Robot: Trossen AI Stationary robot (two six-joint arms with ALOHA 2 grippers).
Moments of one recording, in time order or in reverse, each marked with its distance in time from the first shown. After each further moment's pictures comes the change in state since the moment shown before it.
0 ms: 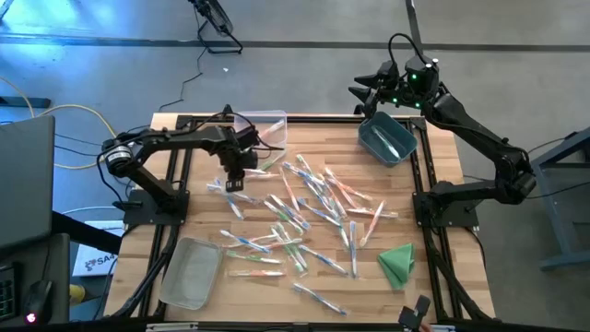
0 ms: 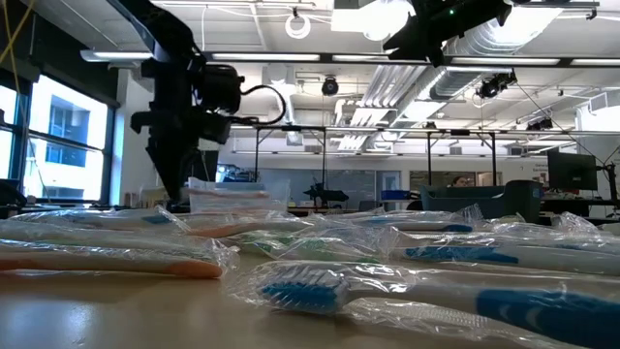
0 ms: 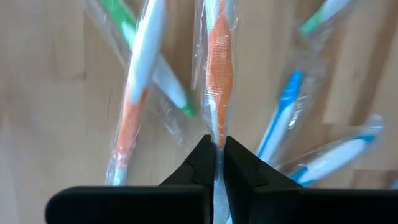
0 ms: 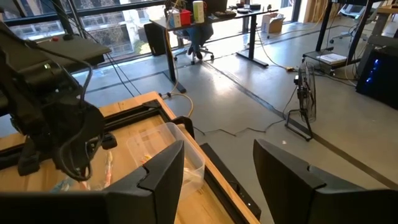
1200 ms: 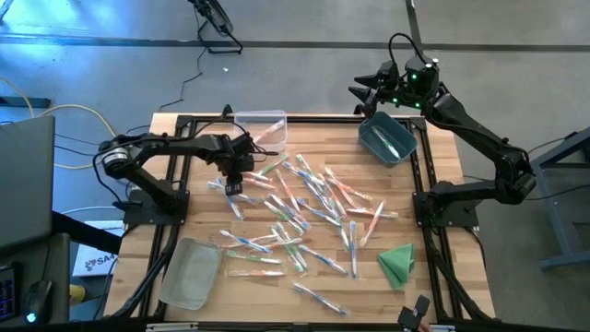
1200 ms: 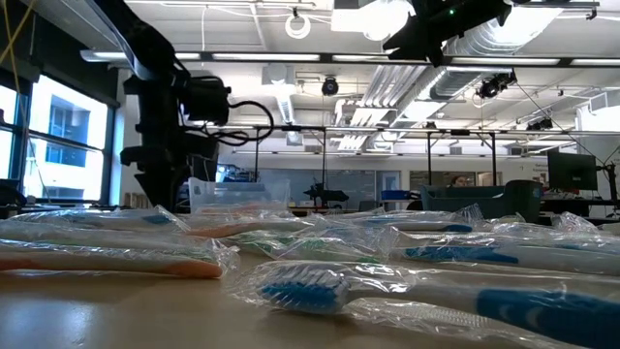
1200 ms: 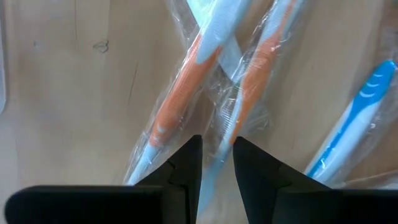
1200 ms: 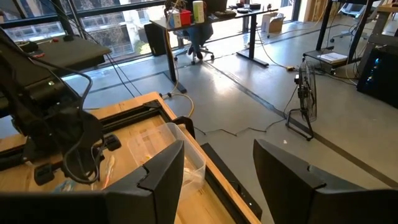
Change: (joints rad) left arm -0.002 -0.024 -0.181 0.235 -0.131 -0.057; right arm 0.000 0.000 0.000 0.000 0.000 0.009
